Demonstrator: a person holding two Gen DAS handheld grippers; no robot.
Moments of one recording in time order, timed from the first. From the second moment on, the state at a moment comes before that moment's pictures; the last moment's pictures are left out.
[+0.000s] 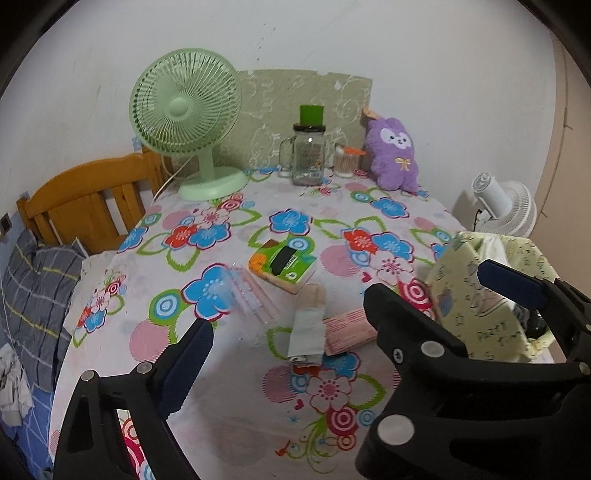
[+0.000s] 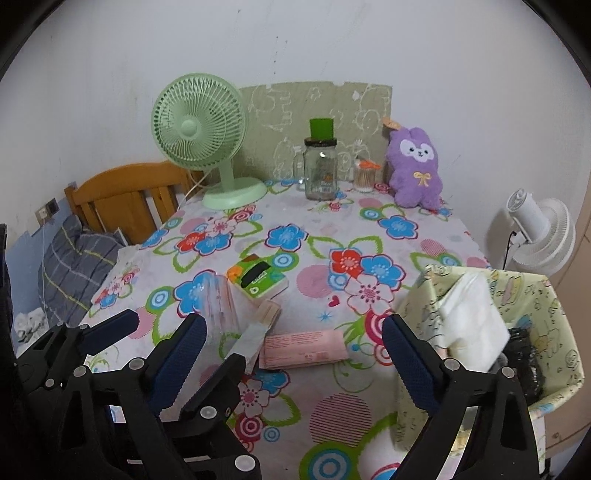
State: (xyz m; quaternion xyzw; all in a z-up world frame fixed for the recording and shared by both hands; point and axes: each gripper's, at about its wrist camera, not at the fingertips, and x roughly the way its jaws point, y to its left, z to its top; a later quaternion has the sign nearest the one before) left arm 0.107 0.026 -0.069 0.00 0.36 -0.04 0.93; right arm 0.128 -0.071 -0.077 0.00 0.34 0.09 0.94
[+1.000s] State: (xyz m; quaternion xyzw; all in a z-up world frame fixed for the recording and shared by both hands) left arm 0.141 0.025 -0.134 0.00 0.43 -0.07 0.90; right arm 0.171 -0.062 -0.152 0.03 0.42 0.08 0.90
